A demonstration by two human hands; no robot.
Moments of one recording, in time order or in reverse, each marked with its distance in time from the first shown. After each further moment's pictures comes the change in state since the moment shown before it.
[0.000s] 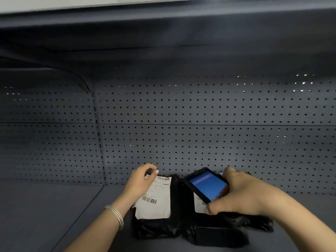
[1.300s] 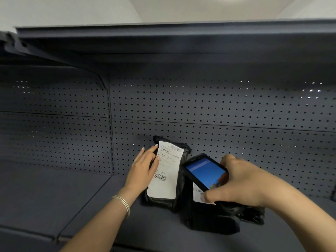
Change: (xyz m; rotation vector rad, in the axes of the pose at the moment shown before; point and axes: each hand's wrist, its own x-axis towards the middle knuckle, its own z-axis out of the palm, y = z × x) left_hand -0.046 0.034 -0.022 0.156 0.245 0.291; right_hand -0.053 -0.020 -0.017 -0.009 0.085 -0.087
